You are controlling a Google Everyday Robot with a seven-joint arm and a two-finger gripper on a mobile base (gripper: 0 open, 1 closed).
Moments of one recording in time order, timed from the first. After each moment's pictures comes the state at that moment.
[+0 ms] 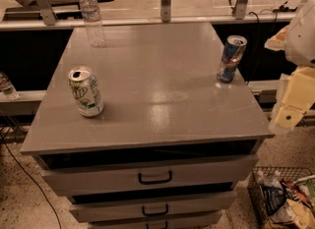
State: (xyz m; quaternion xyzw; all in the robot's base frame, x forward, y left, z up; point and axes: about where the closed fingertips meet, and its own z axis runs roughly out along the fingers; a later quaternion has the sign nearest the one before) arm 0.438 -0.216 0.977 -0.60 0.78 -0.04 0.16
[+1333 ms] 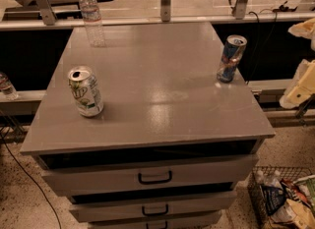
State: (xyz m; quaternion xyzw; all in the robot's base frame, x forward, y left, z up) arm 0.511 -0.282 0.967 -0.56 0.78 -0.03 0.29
